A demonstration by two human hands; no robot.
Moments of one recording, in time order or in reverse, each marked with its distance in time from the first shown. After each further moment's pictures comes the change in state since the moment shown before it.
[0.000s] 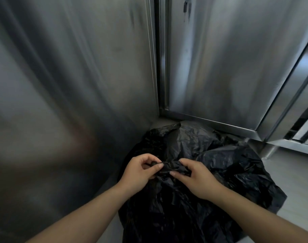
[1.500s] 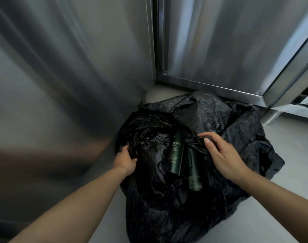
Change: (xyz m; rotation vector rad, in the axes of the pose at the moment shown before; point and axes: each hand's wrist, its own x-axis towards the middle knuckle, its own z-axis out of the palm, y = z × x) left_hand 0.021 -0.128 -0.022 0.635 0.040 -0.521; right_hand -0.043 0.052 -0.017 -0.139 0.220 0.201
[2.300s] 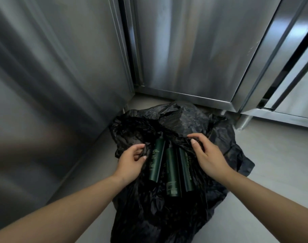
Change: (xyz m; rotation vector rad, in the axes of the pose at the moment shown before) left_hand -0.066 0.095 0.028 -0.337 0.011 0.379; right_hand -0.006 0.022 -0.046 0.054 0.084 0.061
